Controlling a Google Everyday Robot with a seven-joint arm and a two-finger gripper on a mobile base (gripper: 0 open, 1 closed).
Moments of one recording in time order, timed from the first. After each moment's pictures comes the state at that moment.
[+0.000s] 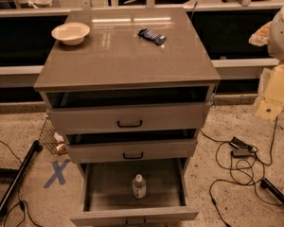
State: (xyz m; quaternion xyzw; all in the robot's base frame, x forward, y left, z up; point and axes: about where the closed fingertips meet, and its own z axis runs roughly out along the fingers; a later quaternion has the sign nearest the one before) arm 0.438 -0.217 0.976 -0.60 0.78 -0.03 0.16
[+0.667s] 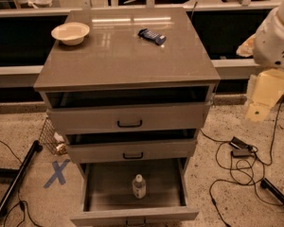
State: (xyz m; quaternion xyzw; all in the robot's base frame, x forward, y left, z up) arm 0.451 -0.214 0.949 -0.61 0.78 -0.01 0.13
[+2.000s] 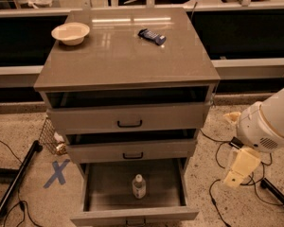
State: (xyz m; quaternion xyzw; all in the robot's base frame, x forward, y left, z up) arm 0.401 -0.196 0.793 -0.58 0.78 0.13 0.18
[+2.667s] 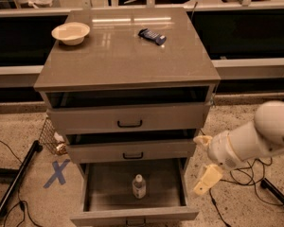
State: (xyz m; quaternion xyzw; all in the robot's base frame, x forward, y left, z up) arm 0.428 -0.159 0.672 -0.55 0.77 0.24 0.22
